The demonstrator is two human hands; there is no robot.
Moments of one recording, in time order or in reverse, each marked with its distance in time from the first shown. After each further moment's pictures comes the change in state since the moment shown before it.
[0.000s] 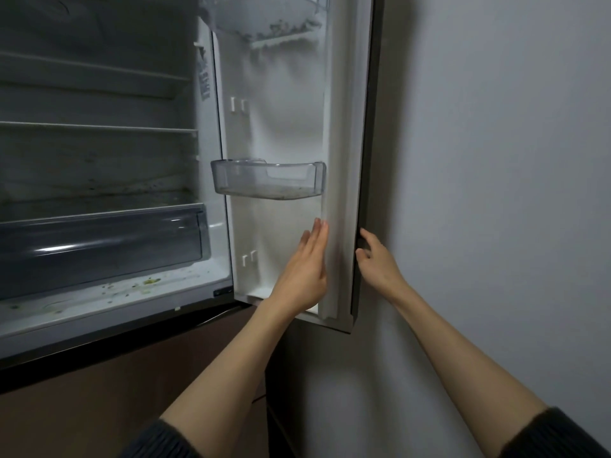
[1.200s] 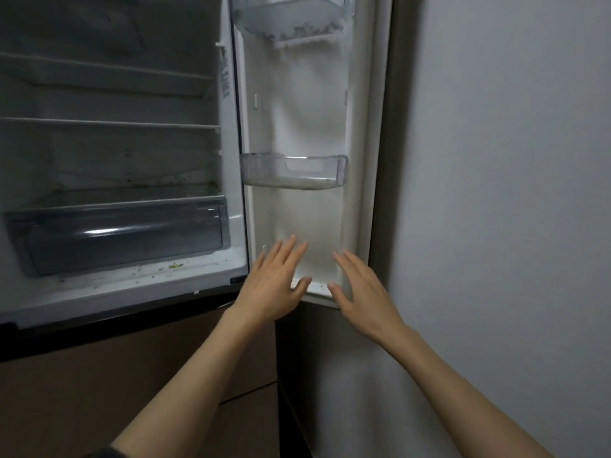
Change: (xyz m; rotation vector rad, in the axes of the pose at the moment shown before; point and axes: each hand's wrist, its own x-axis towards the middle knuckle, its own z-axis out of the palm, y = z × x) left_hand -0.041 -0.015 -0.019 0.421 -0.008 -0.135; right_hand -0.058 0.010 0.010 -0.373 -0.154 -0.392
